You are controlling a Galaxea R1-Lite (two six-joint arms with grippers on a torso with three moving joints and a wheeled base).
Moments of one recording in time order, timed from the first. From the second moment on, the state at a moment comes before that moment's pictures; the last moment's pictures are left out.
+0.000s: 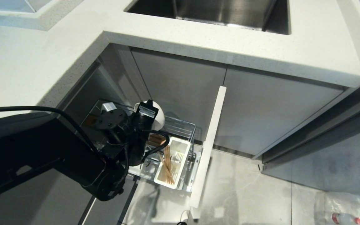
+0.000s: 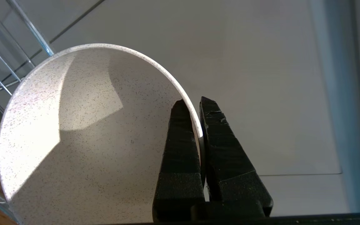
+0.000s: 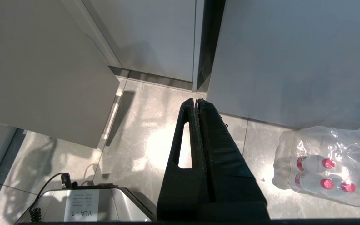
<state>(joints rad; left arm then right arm) -0.53 2.05 -0.81 -1.52 0.44 -0.88 0.00 0.00 0.00 0.00 -0.02 0.04</state>
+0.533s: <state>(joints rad) -0.49 2.07 -0.85 -1.52 0.38 -0.93 0.00 0.00 0.00 0.00 -0.02 0.04</state>
